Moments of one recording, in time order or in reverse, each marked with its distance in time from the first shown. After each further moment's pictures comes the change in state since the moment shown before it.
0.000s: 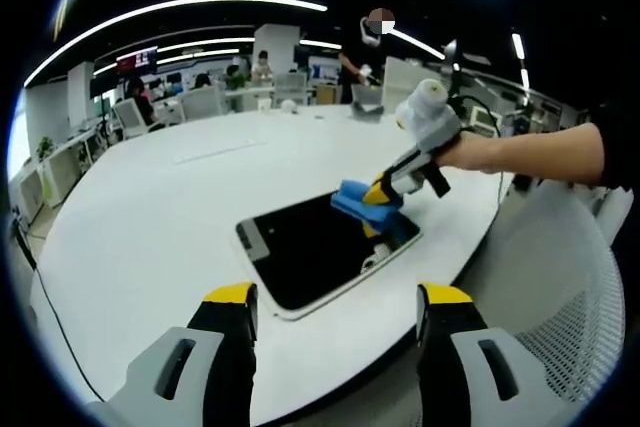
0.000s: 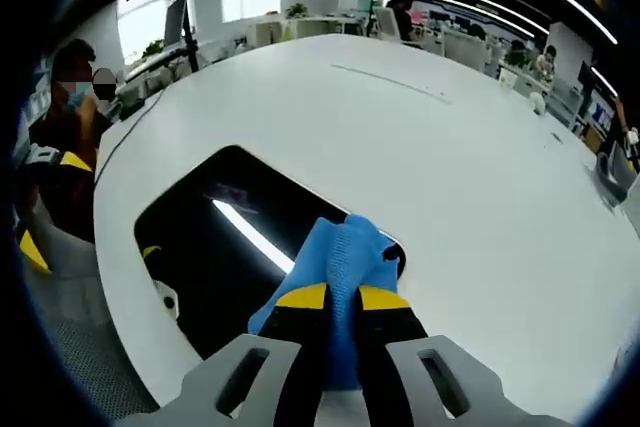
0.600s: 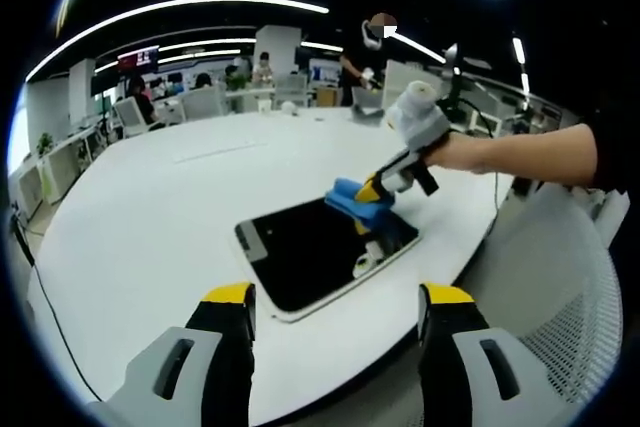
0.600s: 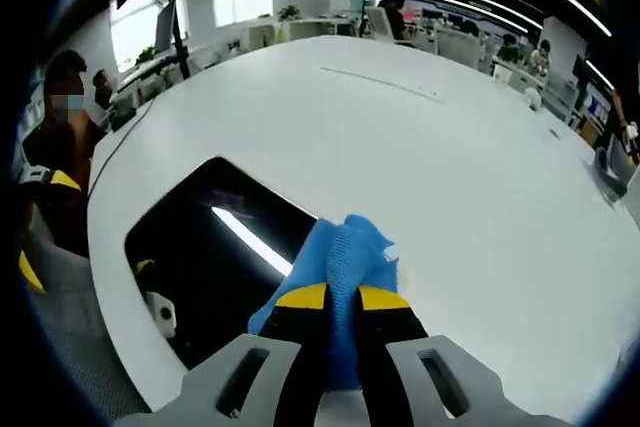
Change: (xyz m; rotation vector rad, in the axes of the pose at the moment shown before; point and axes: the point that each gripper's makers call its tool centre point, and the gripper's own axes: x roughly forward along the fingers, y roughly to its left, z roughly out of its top) left arm 0.000 -0.001 0.002 -0.017 -0.012 -0.006; right arm -0.002 0.007 0.007 0.034 -0.005 -0.008
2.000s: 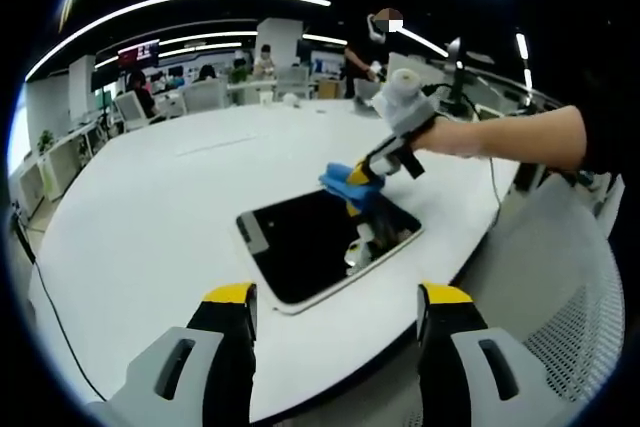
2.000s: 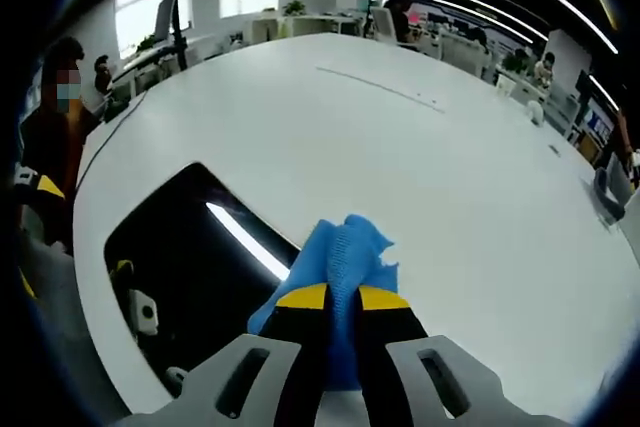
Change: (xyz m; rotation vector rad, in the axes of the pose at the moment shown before) left arm 0.001 0.003 -0.006 -0.003 0.036 0.007; right arm 0.027 -0.038 0.022 -0.058 0.010 -0.029
